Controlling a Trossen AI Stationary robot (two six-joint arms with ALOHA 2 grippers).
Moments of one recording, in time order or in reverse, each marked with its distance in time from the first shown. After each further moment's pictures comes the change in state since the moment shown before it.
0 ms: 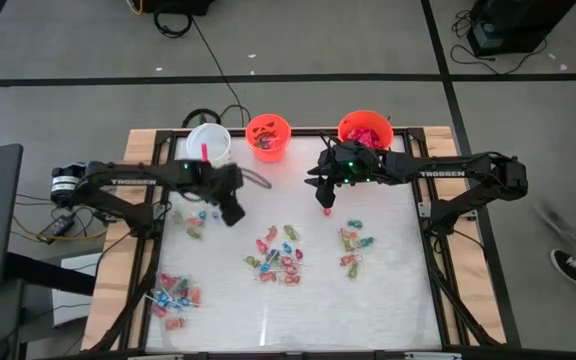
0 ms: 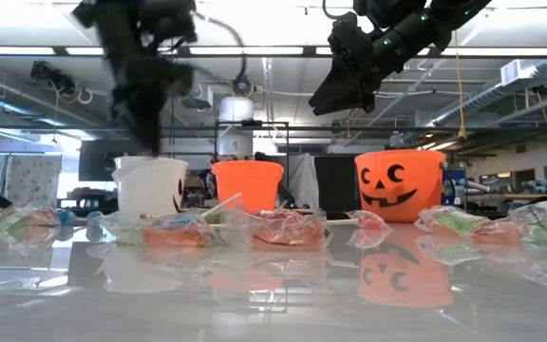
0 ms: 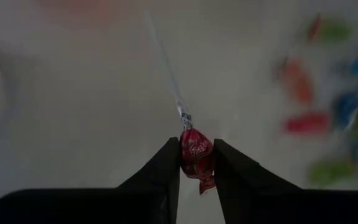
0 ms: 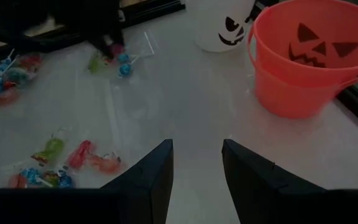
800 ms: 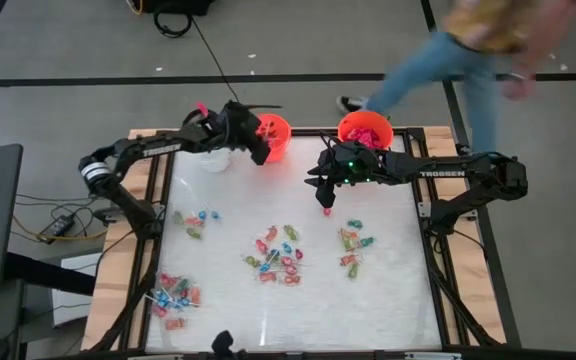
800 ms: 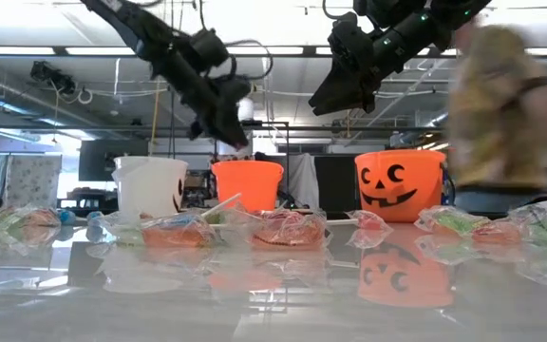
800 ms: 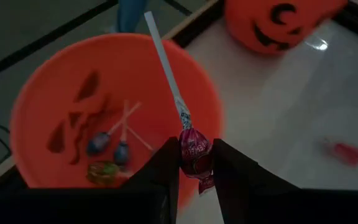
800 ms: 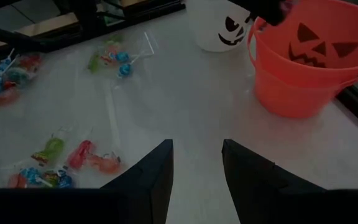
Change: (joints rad) left arm 0.443 0.273 0.148 0.598 0.149 0.261; right arm 0.000 0.000 0.000 0.000 0.000 -0.002
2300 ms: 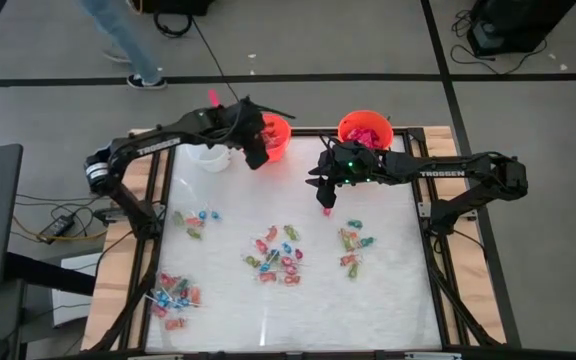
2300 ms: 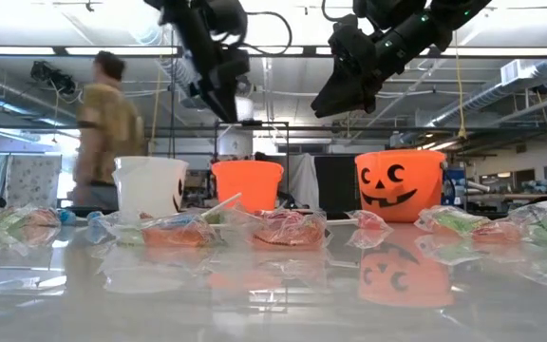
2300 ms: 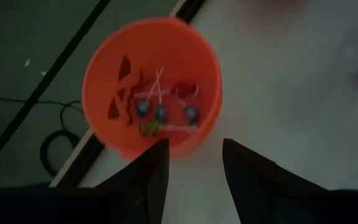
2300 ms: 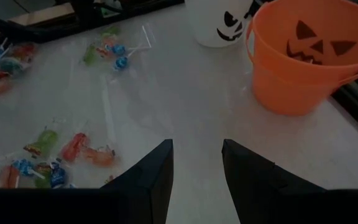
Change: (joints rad) left arm -0.146 0.021 0.361 -0.610 -0.280 0.135; right arm -0.005 0.000 0.000 -0.020 0.000 -0.031
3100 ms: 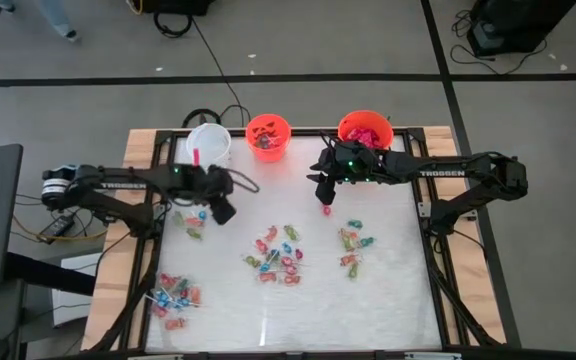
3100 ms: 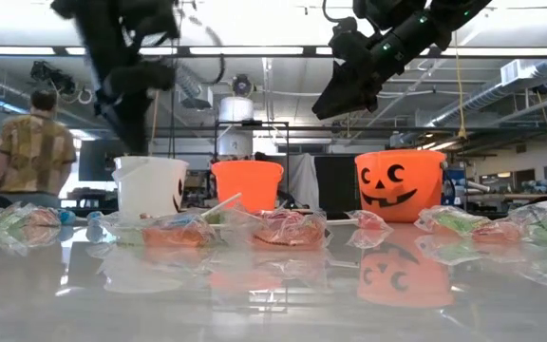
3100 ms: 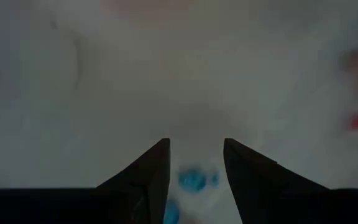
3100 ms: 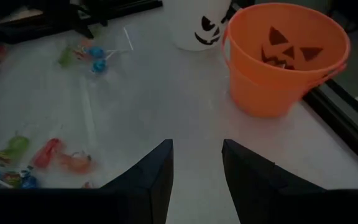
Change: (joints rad) left arm -0.331 -0.389 -0.606 -0.064 -0.040 -0.490; right arm -0.002 0.000 0.000 0.003 0.082 -0.021
